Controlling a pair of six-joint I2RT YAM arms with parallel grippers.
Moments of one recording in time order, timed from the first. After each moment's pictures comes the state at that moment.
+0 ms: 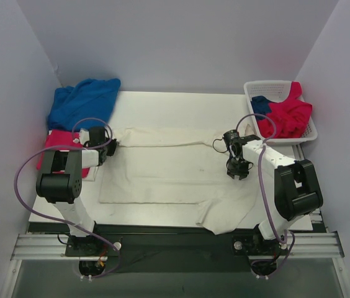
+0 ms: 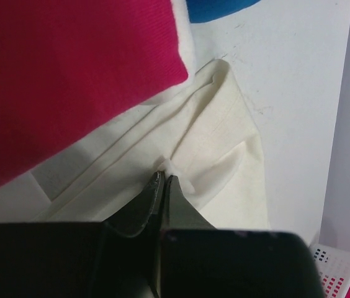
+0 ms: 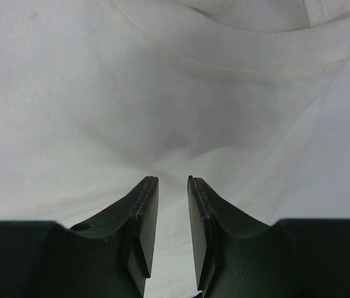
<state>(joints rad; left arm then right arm) -0.04 1.80 0.82 0.29 -0.11 -1.25 0.32 1.62 0.97 -0.79 0.30 0.52</state>
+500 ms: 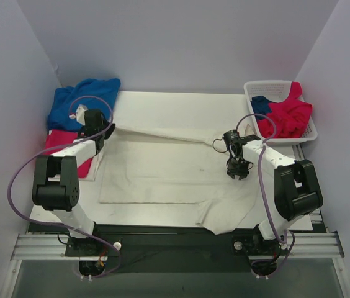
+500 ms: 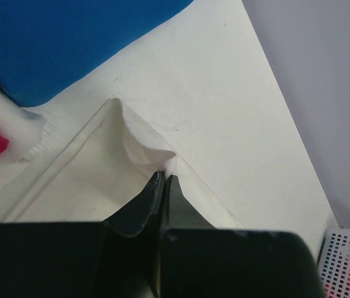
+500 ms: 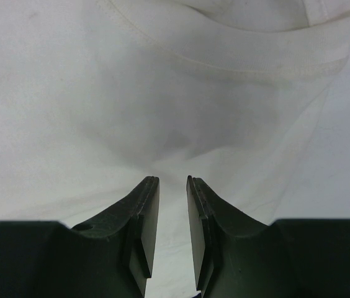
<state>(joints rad) -0.05 1.73 1.00 0.18 -0.13 -1.01 0.32 1.62 0.97 -0.79 0.30 0.52</state>
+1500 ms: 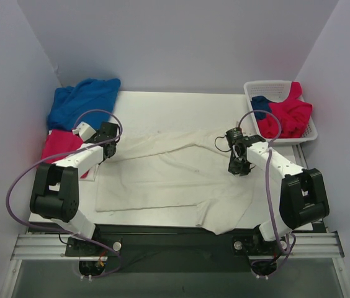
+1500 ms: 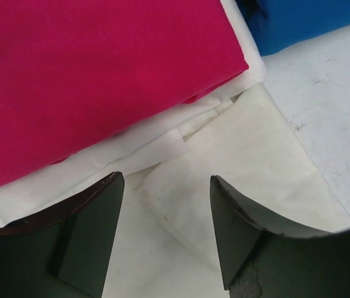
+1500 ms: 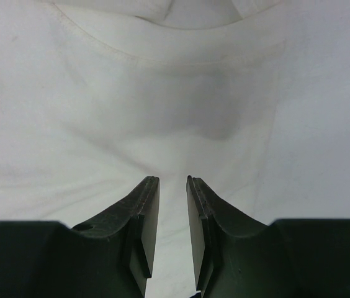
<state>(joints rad) -0.20 1.61 0.95 -0.34 -0.69 -1.04 0.32 1.53 0.97 -0.79 0.31 0.52</state>
